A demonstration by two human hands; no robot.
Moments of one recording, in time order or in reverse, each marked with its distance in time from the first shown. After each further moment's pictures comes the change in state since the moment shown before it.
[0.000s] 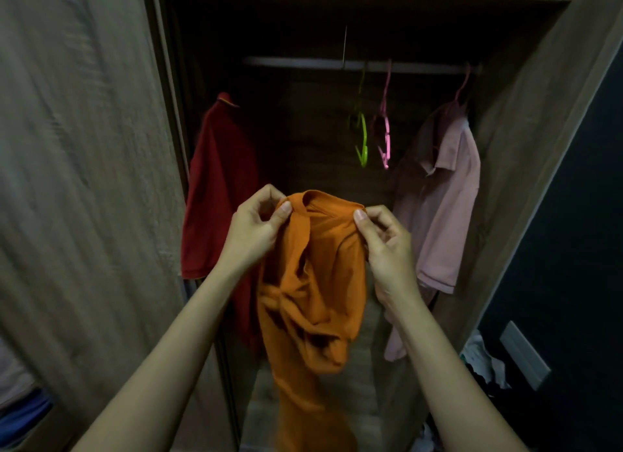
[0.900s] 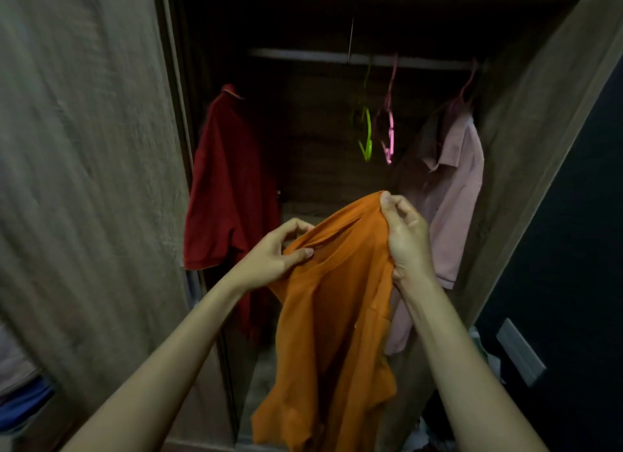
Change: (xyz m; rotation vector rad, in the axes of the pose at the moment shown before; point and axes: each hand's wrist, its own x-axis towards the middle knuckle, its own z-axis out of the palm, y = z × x) left_hand -0.025 -0.020 0.010 -0.074 -0.461 -0.079; right_hand 0.013 -0.008 -0.011 0.018 0.132 0.134
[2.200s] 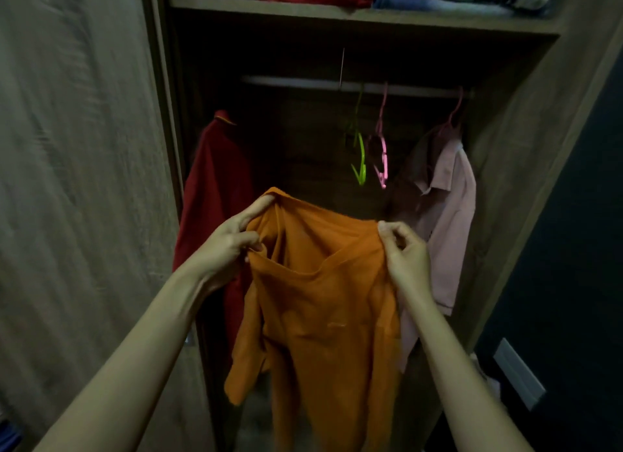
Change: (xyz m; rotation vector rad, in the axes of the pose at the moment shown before) left_hand 0.019 0.017 -0.059 -0.408 0.144 -0.175; right_hand 0.041 0.033 -0.020 -0.382 0.010 -0.188
